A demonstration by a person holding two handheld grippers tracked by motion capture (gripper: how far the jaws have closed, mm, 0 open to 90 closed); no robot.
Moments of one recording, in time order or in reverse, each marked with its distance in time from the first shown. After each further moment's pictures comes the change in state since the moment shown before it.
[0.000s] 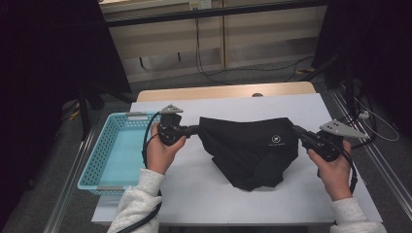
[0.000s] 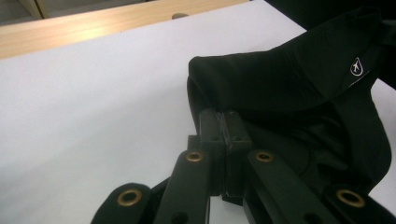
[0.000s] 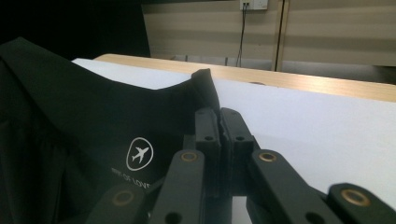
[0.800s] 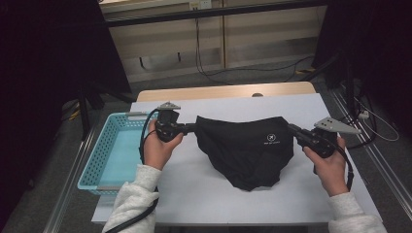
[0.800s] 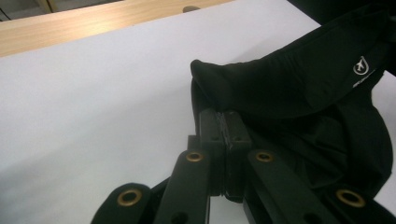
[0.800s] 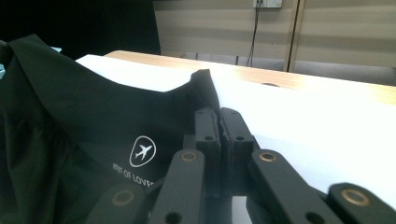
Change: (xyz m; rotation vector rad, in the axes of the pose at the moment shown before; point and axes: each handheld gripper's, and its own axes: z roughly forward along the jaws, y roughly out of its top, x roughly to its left) left arm 0.011 0.005 0.001 0.042 0.026 -0.008; right arm -0.001 0.002 0.015 0.010 0.051 -0.012
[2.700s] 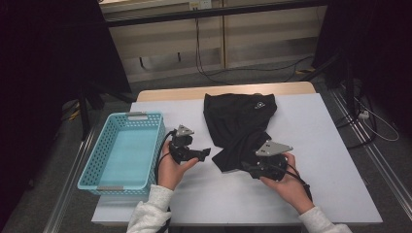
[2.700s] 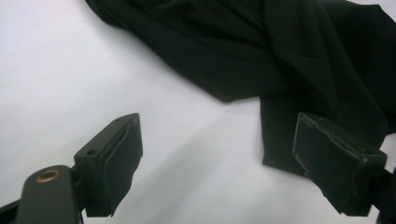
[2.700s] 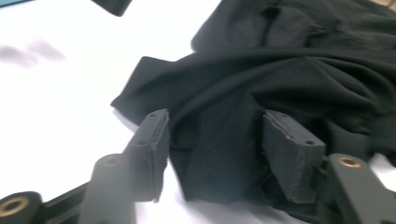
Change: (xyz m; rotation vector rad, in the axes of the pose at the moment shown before) left arm -0.013 -0.067 0.050 0.027 0.098 0.067; right arm 0.106 -0.042 0.051 0.297 0.166 -0.271
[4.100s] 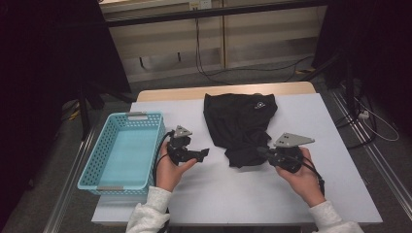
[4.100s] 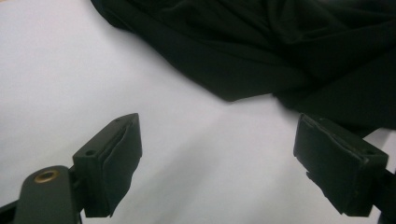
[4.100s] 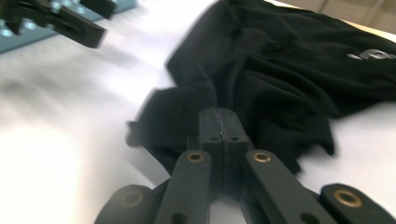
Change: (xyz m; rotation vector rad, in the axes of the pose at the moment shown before) left arm 0.001 -0.002 -0.005 -0.012 0.016 0.011; right arm -0.034 0.001 -0.030 -0.074 0.015 0.083
